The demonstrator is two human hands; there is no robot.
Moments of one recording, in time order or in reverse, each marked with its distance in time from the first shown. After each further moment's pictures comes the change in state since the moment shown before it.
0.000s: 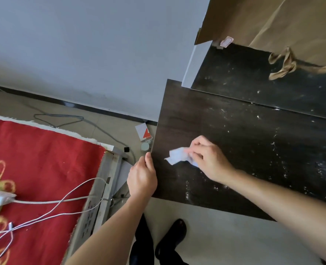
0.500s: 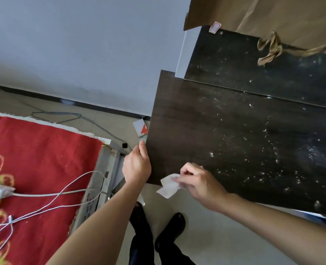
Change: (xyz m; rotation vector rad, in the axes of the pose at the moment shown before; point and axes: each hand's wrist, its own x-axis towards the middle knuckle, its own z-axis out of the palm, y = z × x) left_hand -0.001 -0.005 0.003 -0.010 0.028 0.009; right_hand -0.085 -0.026 0.033 0.031 -0.093 -0.171
